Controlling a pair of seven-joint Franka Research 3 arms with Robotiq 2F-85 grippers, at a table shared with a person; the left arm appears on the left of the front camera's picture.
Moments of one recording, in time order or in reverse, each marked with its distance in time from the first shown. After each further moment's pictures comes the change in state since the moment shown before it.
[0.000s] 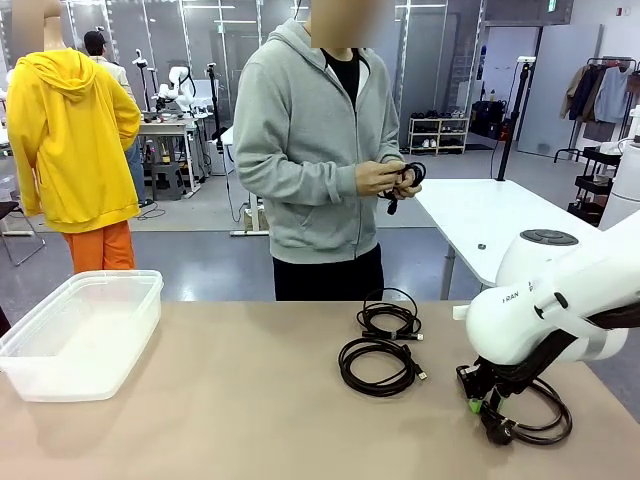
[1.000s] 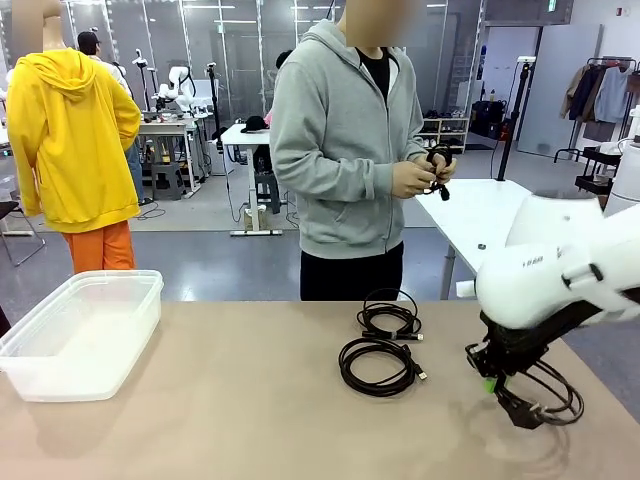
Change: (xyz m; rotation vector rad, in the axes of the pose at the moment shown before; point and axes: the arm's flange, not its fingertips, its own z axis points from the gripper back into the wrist) left arm 0.000 0.000 0.000 0.000 0.000 0.000; right arm -0.007 0.008 0.075 -0.003 0.013 0.078
